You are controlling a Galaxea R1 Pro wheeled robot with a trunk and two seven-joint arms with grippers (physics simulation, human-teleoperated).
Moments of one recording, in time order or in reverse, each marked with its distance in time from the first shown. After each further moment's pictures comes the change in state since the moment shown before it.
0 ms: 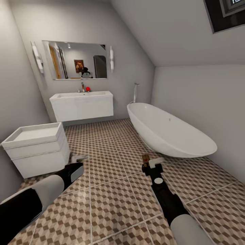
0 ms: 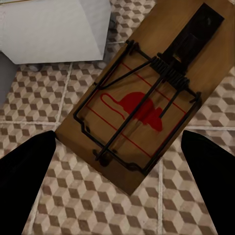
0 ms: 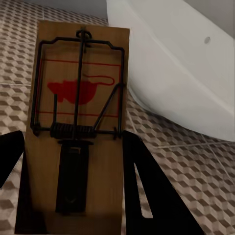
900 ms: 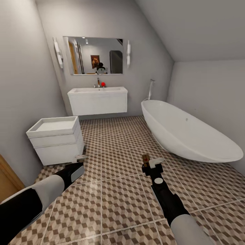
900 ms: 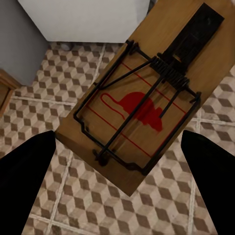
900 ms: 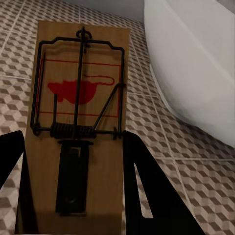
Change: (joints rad) left arm 0.000 -0.002 -0.001 -0.002 0.000 -0.001 0.000; right arm 0.000 -0.001 0.000 0.000 -0.001 -0.001 -0.002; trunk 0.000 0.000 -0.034
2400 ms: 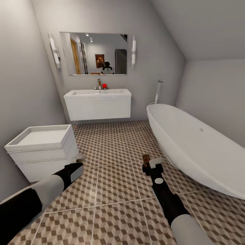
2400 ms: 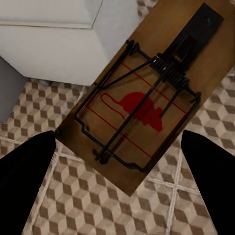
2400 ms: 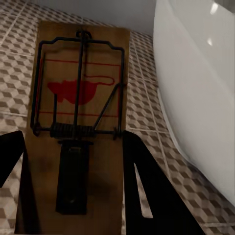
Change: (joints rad) left arm 0.000 0.003 0.000 0.003 0.000 0.001 0.000; right arm 0.000 -0.003 0.000 0.001 0.002 -0.001 0.000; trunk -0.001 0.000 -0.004
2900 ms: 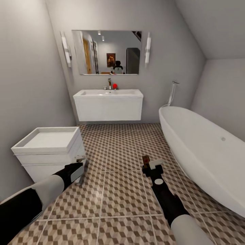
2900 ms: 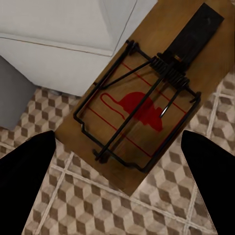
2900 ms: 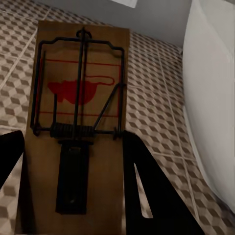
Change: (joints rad) left arm 0.000 -0.002 0.000 0.000 0.000 0.000 -0.001; right arm 0.000 0.000 0.000 0.018 0.000 0.000 0.001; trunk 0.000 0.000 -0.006
